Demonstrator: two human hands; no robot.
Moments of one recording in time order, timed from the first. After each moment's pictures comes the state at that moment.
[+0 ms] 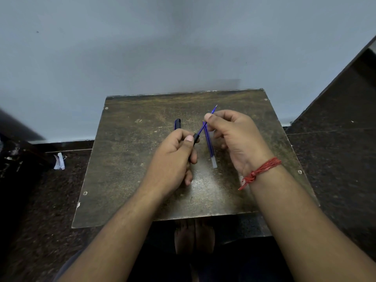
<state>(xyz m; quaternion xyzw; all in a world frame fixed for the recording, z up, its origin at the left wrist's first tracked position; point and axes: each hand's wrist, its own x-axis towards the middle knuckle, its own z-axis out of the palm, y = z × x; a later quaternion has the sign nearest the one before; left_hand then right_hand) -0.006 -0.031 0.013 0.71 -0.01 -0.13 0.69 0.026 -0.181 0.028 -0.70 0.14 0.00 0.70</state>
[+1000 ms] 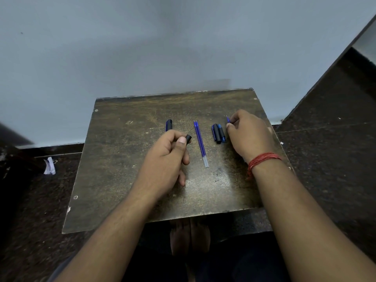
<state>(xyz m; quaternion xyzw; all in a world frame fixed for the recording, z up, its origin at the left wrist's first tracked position) -0.008 -0.029 0.010 0.75 -0.02 -0.12 0.65 0.040 -0.236 0.002 -0.96 0.17 -0.05 0.22</state>
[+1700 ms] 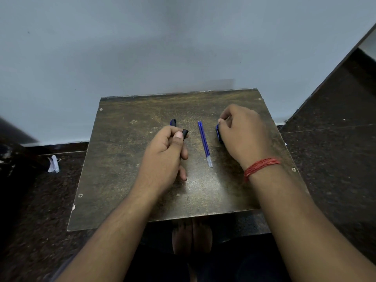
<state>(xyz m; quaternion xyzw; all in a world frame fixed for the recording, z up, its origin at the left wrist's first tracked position) -0.007 -0.025 0.017 0.75 0.00 -0.08 0.65 0.031 -0.208 0.023 -0.96 0.08 -0.13 0.23</state>
